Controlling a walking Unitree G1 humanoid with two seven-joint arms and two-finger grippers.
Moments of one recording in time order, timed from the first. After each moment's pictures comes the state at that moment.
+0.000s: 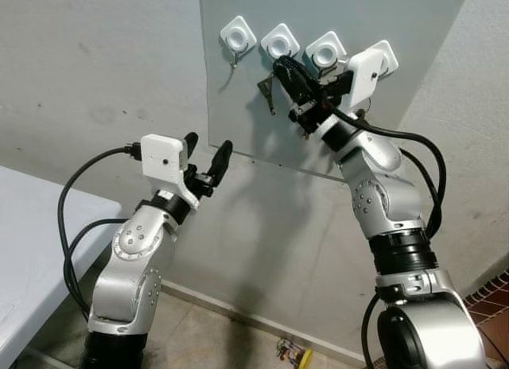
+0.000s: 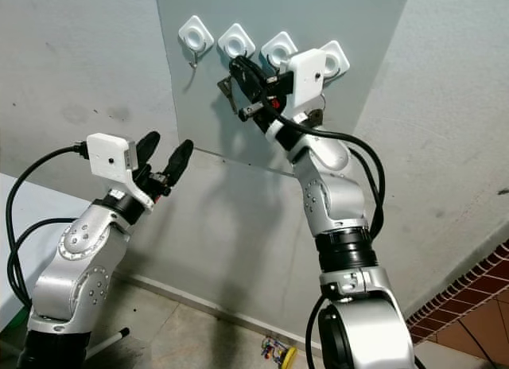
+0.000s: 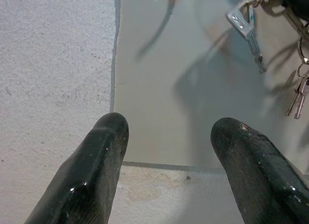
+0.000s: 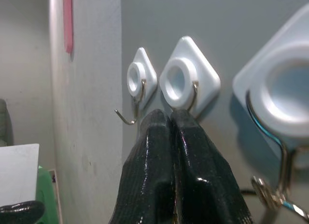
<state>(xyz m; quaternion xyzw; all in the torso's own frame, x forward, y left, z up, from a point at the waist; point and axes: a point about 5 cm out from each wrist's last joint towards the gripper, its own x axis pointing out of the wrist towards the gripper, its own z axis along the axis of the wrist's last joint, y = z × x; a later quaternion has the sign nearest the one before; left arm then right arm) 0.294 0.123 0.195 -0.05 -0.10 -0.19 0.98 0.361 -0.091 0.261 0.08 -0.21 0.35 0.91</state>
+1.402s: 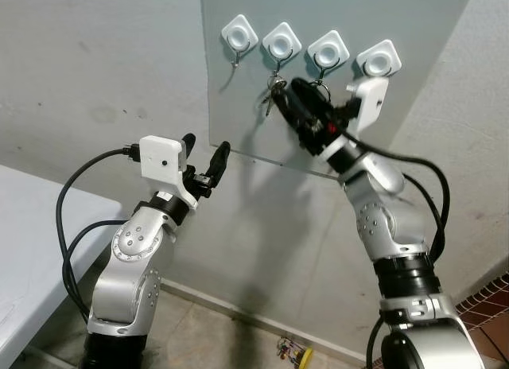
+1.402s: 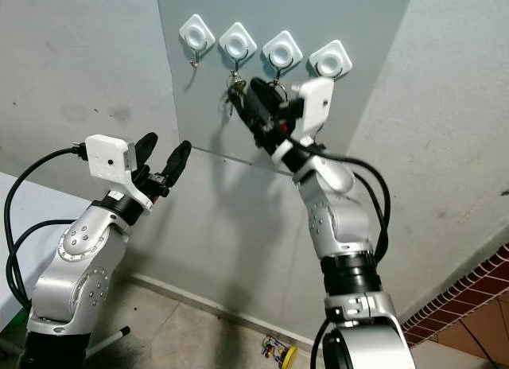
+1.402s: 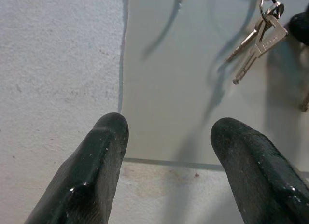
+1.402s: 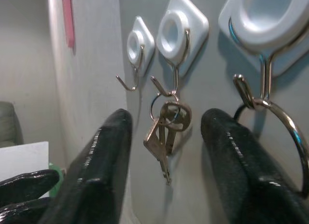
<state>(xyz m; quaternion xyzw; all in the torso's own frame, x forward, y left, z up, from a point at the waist) 0.294 0.125 0.194 -0.04 -0.10 -0.17 0.98 0.346 -0.100 0.236 0.10 -0.20 0.36 0.91</state>
